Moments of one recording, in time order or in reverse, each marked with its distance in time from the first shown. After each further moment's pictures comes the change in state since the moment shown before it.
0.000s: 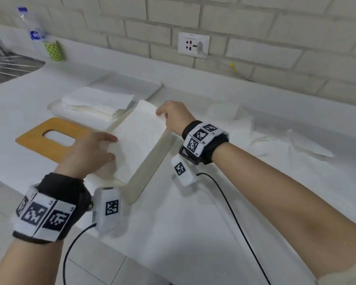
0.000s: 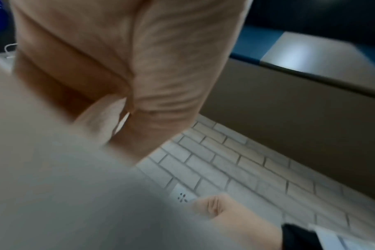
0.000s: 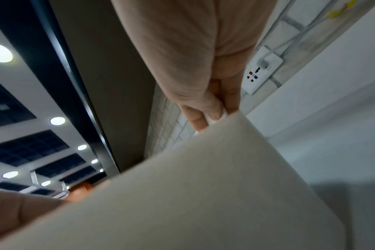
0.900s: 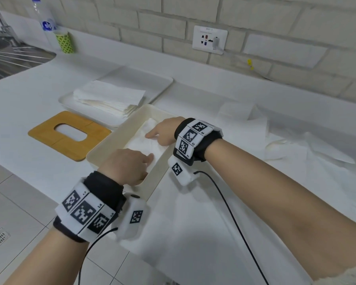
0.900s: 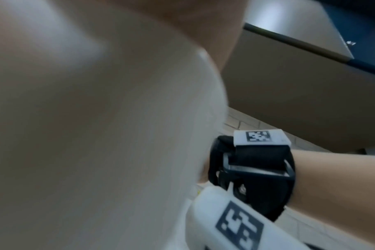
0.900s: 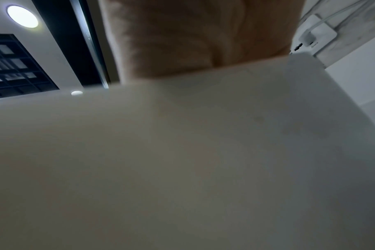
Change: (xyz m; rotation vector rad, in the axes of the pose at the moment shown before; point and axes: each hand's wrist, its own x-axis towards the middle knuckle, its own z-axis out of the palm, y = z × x) left_hand -0.003 0.022 0.025 0.882 -0.419 0.334; right_hand 0.009 -0.037 0.017 -0.541 -0.624 -0.135
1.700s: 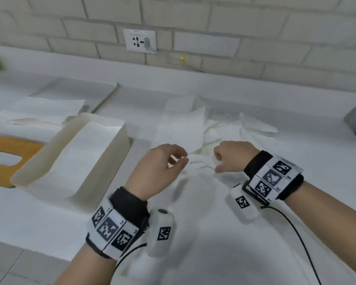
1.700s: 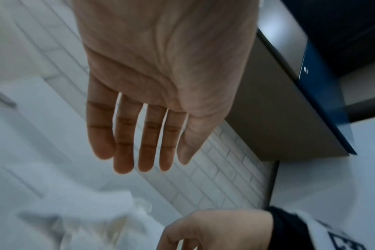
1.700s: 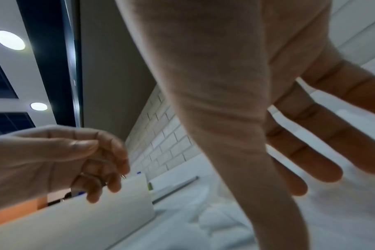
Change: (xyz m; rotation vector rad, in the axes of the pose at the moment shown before) left_hand 0.006 0.146 -0.007 -0.920 0.418 0.413; right_hand -0.203 0.126 0.124 0.121 0.036 0.512
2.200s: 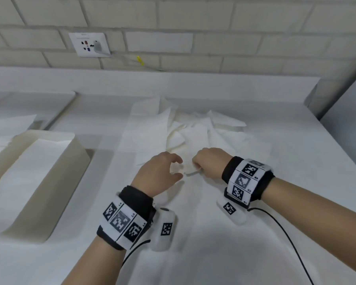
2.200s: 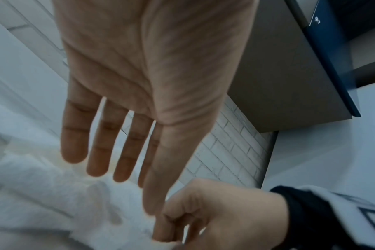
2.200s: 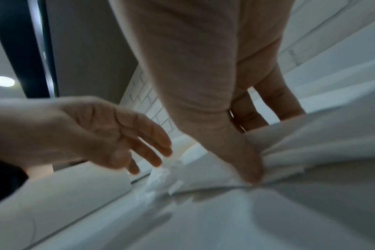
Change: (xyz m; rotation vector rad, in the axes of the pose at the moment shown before) left_hand 0.052 0.019 0.076 0.262 -0.279 0.010; right_hand -0.003 0.037 0.040 0.019 0.014 -0.059
